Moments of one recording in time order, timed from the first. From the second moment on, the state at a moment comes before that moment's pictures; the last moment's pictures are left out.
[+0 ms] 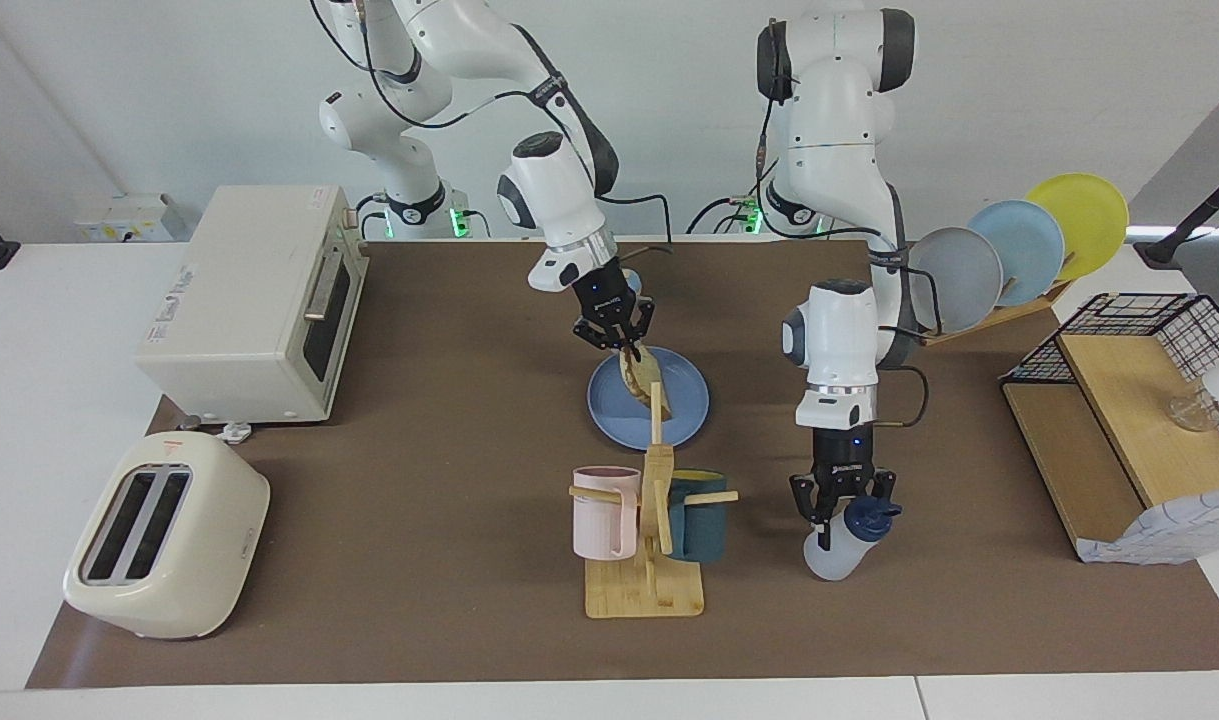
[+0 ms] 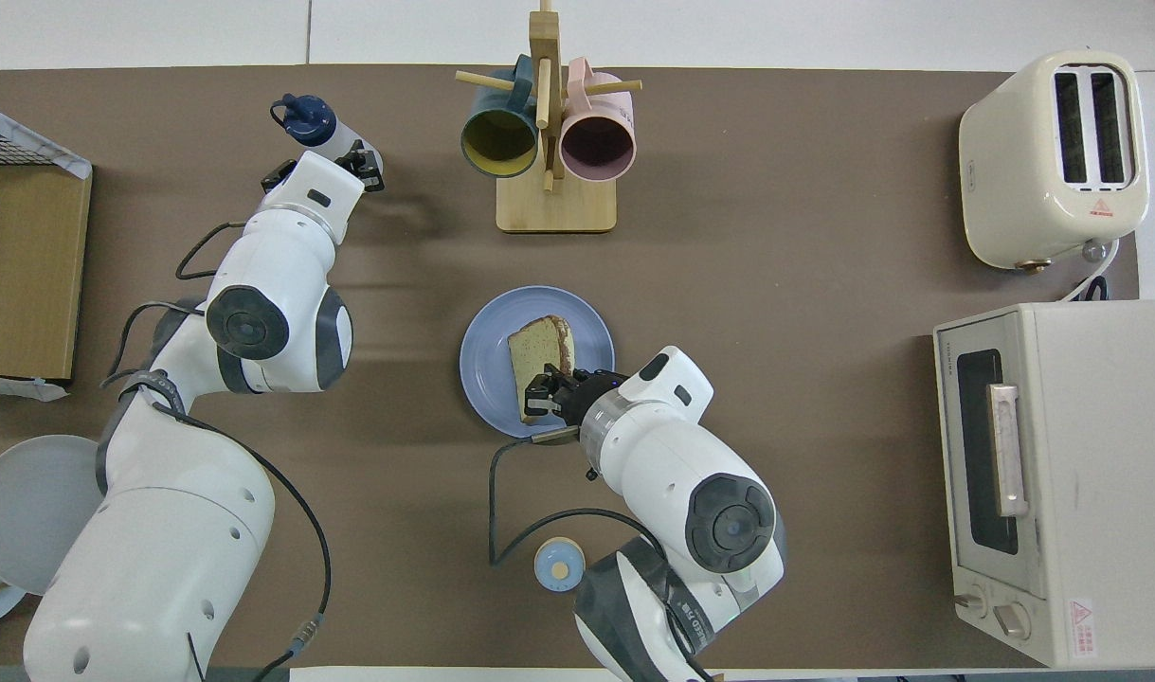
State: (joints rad) left arm -0.67 0.59 0.43 -1.92 -0.27 3.29 -0.17; right arm 0.72 0.14 -0.02 -2.26 0.18 2.94 0.54
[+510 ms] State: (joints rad) left arm -0.63 0.52 0.44 -1.81 -0.22 2.99 -0.17; right arm 0.71 0.13 -0.02 -2.25 0.18 2.82 0.54
